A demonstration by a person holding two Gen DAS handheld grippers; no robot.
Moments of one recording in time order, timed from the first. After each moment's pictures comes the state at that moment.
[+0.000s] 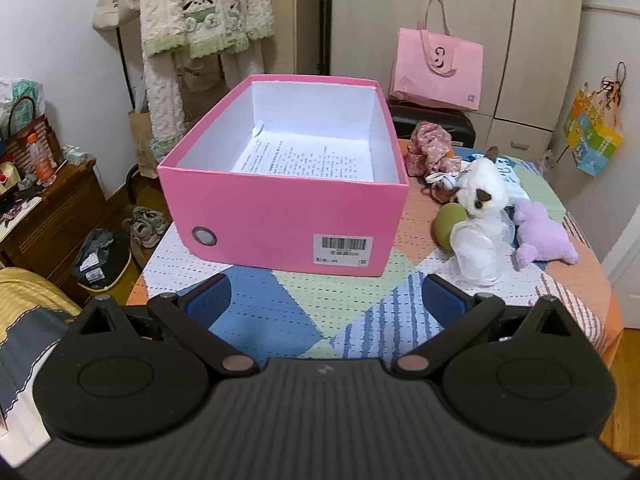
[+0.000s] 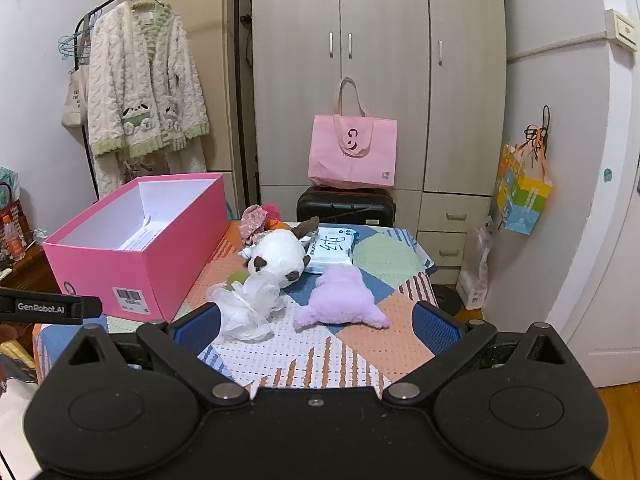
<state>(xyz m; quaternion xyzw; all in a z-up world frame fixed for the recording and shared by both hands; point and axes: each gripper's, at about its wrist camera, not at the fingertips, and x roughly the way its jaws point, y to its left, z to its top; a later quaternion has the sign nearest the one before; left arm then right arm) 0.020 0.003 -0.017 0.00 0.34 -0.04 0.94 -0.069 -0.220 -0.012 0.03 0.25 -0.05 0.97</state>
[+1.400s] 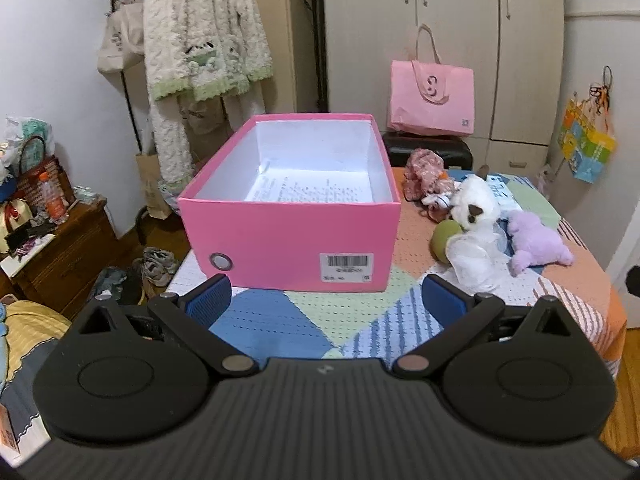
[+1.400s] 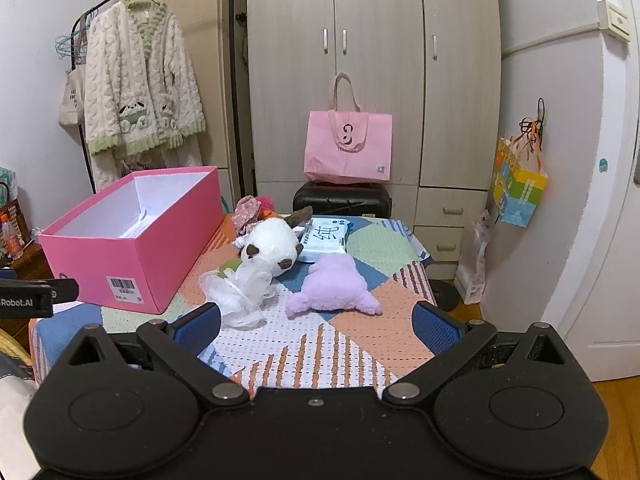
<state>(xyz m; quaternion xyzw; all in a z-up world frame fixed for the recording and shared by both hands) -0.011 0.003 -0.011 0.03 0.28 -0.03 0.96 -0.077 -0.225 -0.025 0.03 0.25 -0.05 0.97</state>
